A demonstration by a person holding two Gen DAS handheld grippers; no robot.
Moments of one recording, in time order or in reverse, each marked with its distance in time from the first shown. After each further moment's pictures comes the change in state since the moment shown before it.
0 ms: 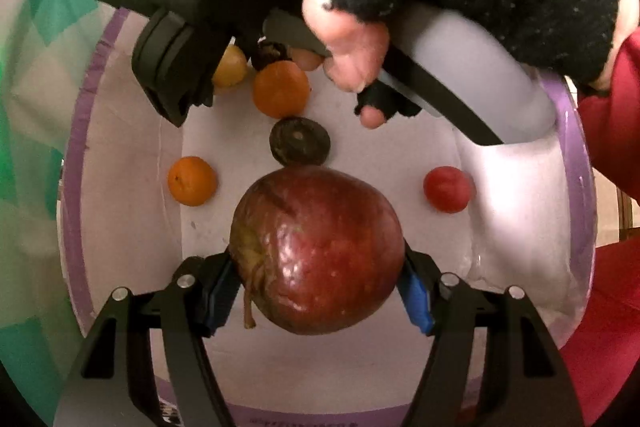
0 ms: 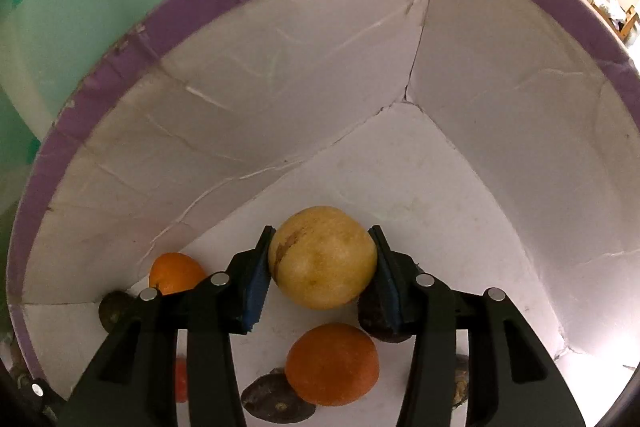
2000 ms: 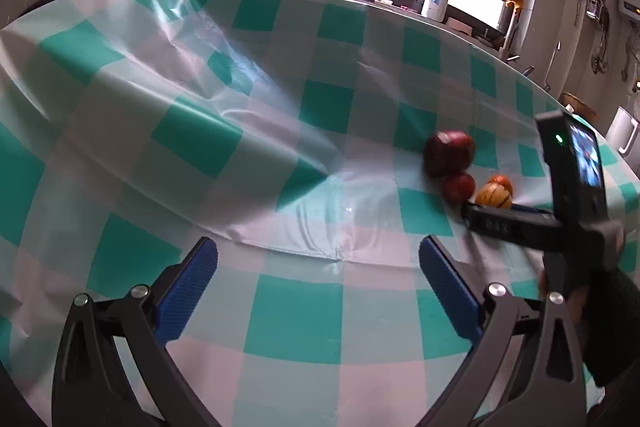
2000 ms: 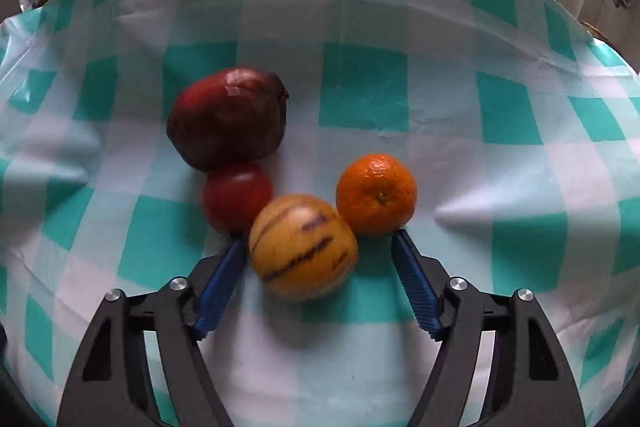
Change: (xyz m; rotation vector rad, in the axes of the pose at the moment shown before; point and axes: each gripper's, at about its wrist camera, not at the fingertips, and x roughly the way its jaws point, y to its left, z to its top) left arm -0.288 0.324 -0.443 -1.613 -0.566 0.734; right arm -0.107 0.541 0.152 -0.670 -0.314 0.106
